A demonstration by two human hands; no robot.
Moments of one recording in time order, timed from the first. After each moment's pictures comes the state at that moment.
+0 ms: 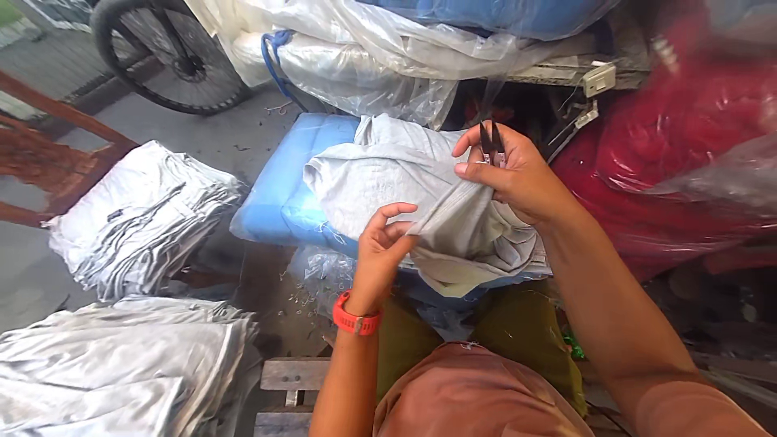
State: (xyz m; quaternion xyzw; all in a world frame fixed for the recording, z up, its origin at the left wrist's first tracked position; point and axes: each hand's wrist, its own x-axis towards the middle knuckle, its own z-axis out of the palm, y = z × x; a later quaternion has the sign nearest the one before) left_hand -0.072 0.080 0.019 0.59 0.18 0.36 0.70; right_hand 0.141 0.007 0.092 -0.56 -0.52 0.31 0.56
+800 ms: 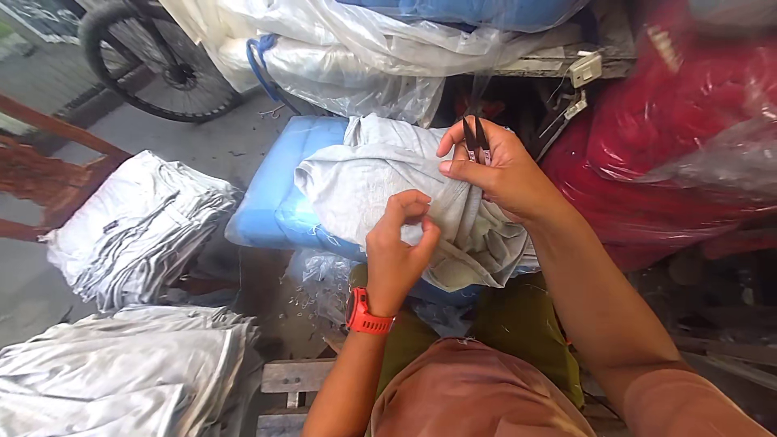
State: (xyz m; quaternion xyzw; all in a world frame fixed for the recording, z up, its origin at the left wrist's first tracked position) left_hand -0.039 0.064 0.033 0.80 0.15 0.47 0.34; right_hand 0.137 0.002 0.099 -0.54 -0.52 0.30 0.58
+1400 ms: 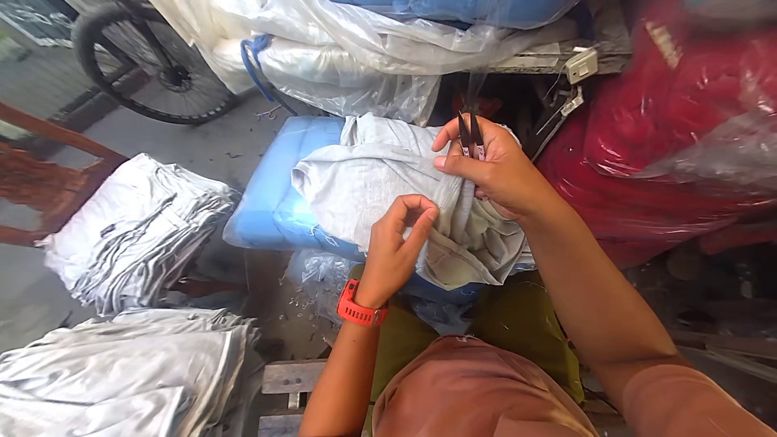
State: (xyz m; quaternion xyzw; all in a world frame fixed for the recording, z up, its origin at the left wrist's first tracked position) left_hand -0.044 0.075 0.035 0.78 0.11 0.36 0.50; right_hand 0.136 0.005 0.099 -0.55 -0.49 0.32 0.59
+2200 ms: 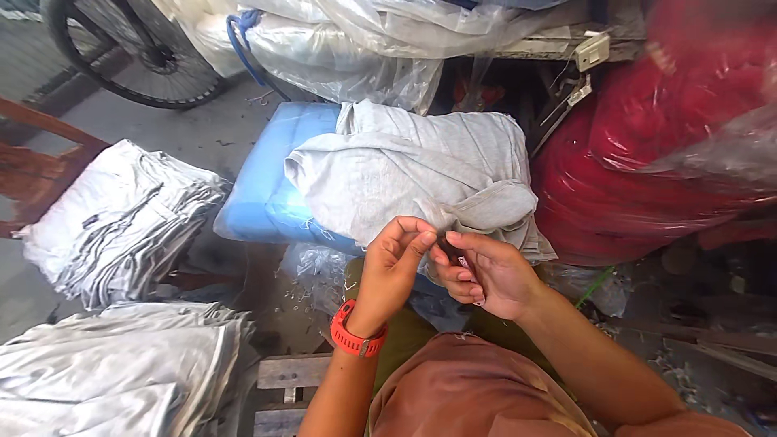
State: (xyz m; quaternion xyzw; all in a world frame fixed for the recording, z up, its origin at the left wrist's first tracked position) left_hand -0.066 0.051 0.032 0.64 0.15 0.33 0.68; right_hand 0.075 -0.058 0.053 -0.34 -0.21 0.70 0.59
